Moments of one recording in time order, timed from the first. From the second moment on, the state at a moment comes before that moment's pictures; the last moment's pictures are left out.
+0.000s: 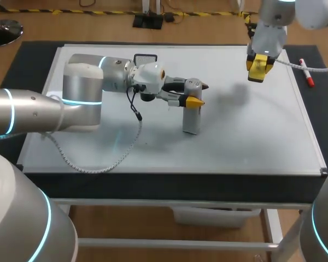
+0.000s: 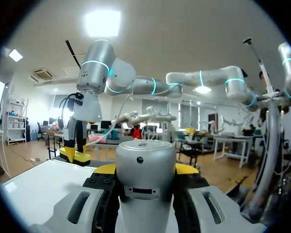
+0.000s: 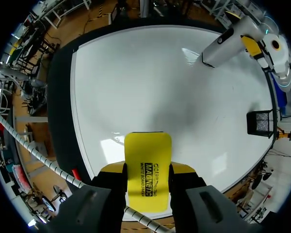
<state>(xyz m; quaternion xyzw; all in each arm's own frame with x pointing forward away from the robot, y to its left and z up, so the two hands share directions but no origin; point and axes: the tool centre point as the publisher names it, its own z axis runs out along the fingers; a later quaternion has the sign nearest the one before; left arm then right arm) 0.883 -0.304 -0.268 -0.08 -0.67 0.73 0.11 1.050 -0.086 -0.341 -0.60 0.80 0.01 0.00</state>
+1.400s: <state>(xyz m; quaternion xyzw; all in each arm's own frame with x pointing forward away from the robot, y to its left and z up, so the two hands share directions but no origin) 0.932 -0.126 -0.239 0.03 -0.68 0.73 -0.03 1.050 -0.086 -0.341 -0.60 0.80 0.01 0.00</state>
